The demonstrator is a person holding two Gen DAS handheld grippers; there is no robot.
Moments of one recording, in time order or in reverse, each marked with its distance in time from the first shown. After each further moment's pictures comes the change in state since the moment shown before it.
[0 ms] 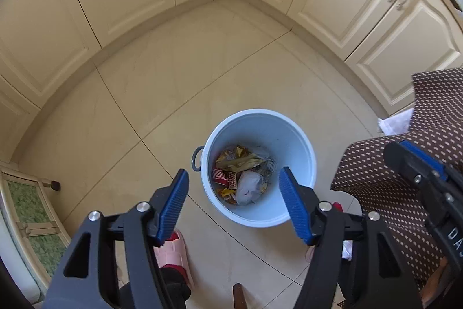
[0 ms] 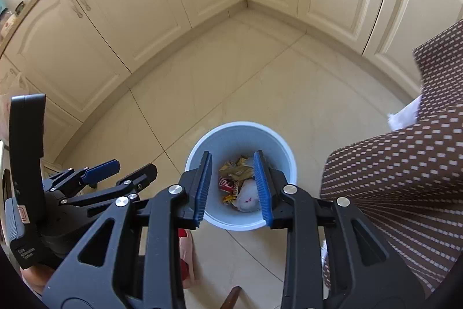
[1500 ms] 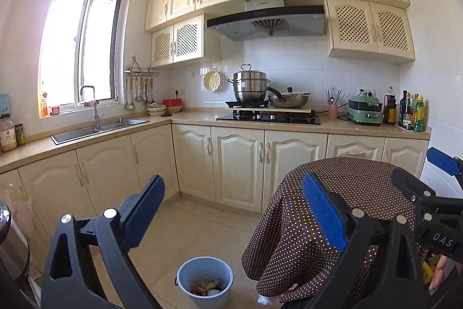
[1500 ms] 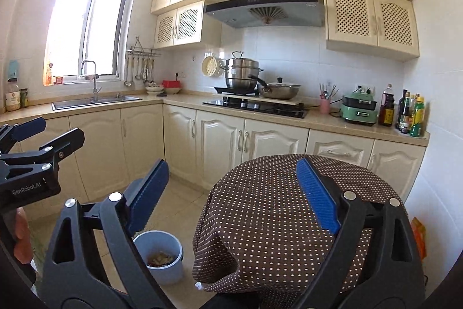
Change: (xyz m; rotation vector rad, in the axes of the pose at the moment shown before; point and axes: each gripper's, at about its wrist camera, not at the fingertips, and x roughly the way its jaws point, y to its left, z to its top) left arm -0.502 -0.167 -0.256 0.357 -0.988 -0.147; right arm -0.532 -0.038 -0.234 0.012 -0.888 -0.409
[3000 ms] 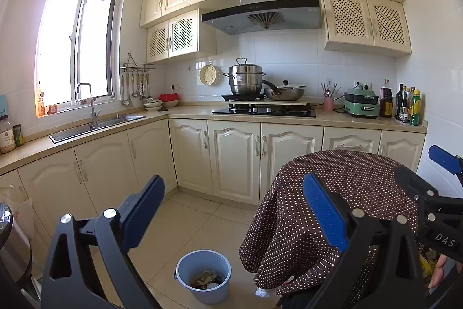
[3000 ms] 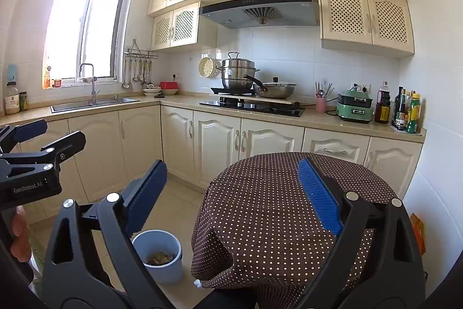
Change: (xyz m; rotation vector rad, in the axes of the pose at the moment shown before) left arm -0.004 -0.007 -0.005 0.012 0.040 -0.013; right arm -0.014 0.000 -0.005 0.017 0.000 -0.011
